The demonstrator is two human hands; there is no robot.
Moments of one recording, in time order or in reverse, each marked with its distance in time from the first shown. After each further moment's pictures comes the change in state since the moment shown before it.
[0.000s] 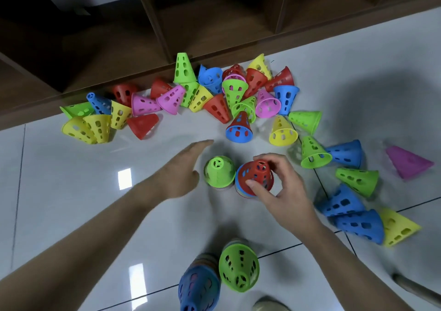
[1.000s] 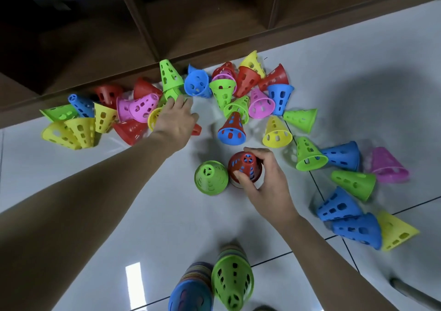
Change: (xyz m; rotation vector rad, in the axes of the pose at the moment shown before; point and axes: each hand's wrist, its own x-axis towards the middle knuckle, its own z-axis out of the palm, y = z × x) left_hand 0.119 -0.004 -0.030 1.200 -0.018 -0.024; right_hand 0.028 0.034 0.020 -0.161 0.084 -0.083
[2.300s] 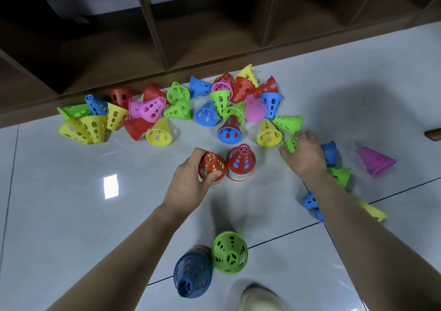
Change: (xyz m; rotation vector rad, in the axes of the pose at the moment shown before) left_hand -0.154 0.083 -0.014 -1.428 0.316 -0.226; right_hand 0.055 0.062 -0.087 -0.811 -0.003 0.329
